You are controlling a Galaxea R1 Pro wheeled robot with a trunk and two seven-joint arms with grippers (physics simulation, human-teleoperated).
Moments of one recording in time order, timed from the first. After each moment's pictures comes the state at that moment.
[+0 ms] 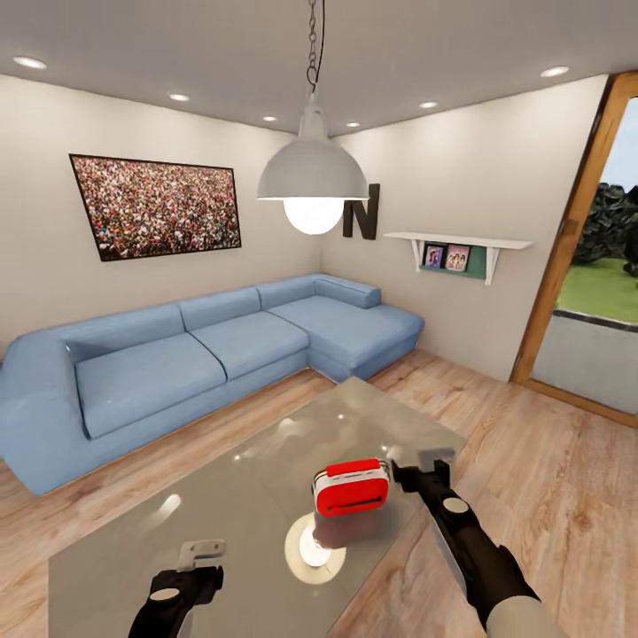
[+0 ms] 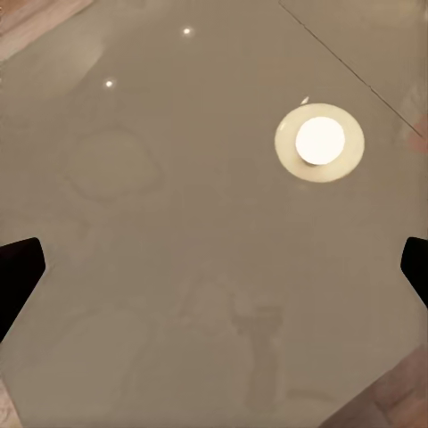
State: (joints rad) left arm -0.15 -0.04 0.00 -1.09 -0.02 0.48 0.20; right arm -0.51 0.01 0.00 -0.80 0.12 0.09 0.00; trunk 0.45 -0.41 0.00
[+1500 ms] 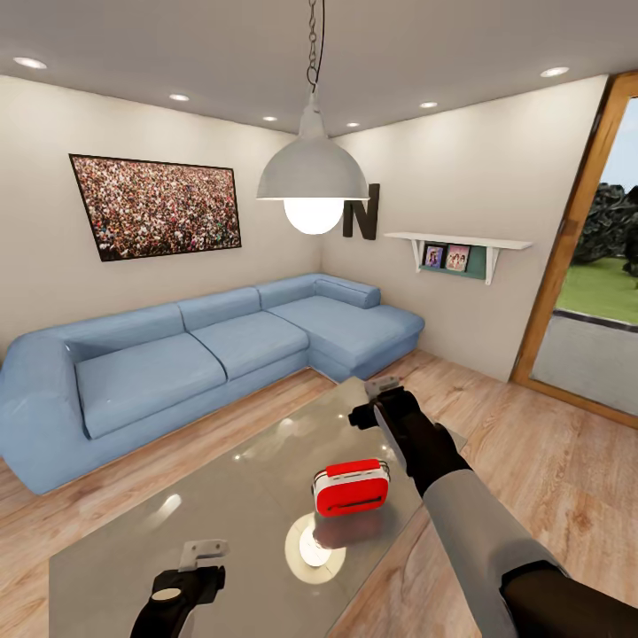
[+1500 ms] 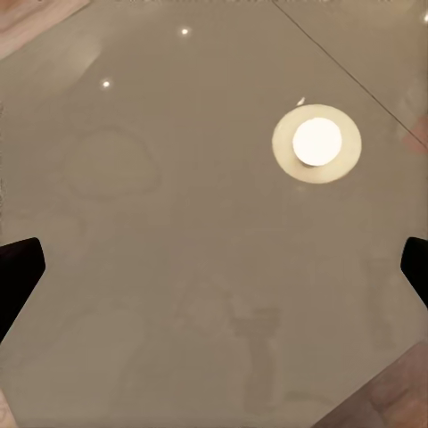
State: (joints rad) left arm -0.15 -0.05 0.00 -1.09 -0.01 0.48 0.20; right arm -0.88 0.15 0.19 -0.82 0.13 0.86 0.01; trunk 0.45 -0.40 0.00
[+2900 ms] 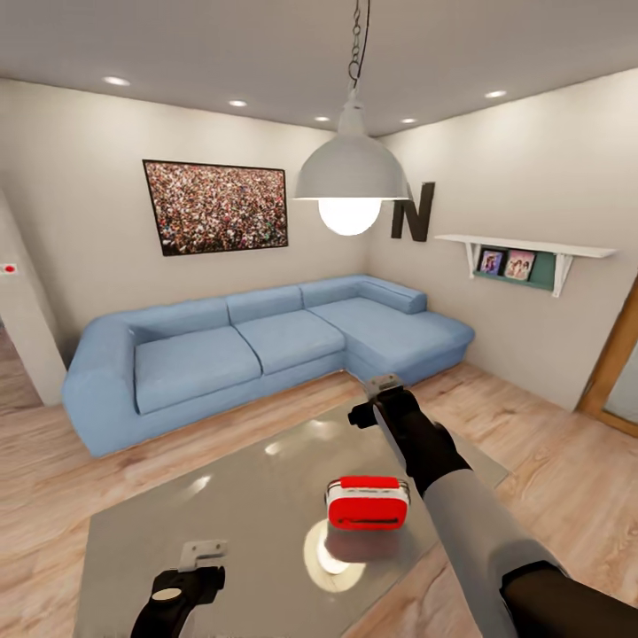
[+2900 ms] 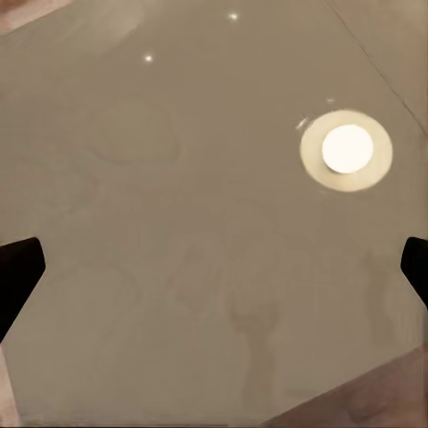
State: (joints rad) left arm -0.15 -0.05 0.00 -1.09 -0.02 0.48 0.21; right arm -0.88 0.15 0.19 -0.83 0.13 0.86 0.01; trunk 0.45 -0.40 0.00
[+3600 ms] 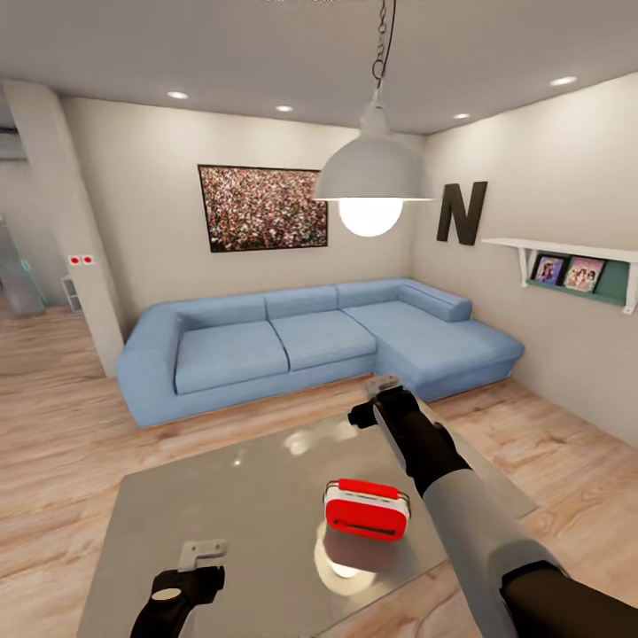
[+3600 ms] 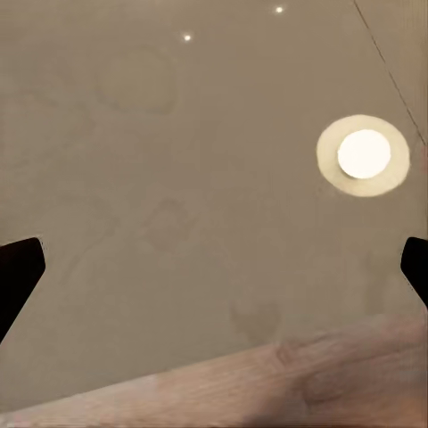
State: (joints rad) left arm -0.15 -0.05 0.00 -1.09 -0.02 0.48 0.21; right arm -0.88 0.15 0.19 -0.83 0.13 0.86 0.01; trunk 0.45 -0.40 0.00
